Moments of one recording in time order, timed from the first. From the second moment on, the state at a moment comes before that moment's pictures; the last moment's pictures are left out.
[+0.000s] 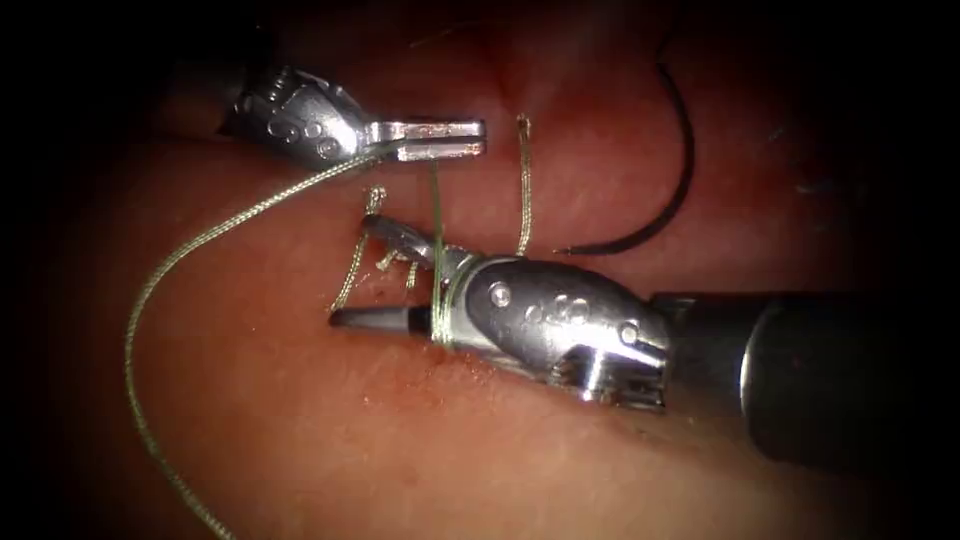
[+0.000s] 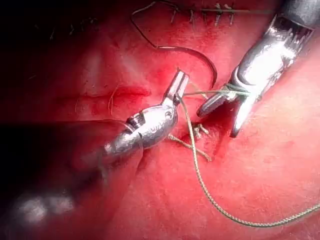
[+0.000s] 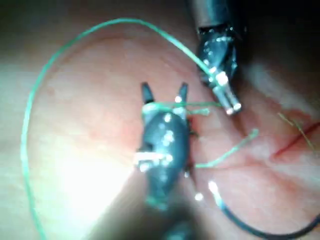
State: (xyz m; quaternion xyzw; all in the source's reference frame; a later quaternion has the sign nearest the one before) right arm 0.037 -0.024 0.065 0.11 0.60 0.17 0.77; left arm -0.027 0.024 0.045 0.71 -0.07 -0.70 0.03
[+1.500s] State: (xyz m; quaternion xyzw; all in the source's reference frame) right arm 0.029 -0.023 0.068 0.11 0.63 0.43 0.64; left arm -0.027 0.015 0.046 0.71 -0.03 -0.71 0.04
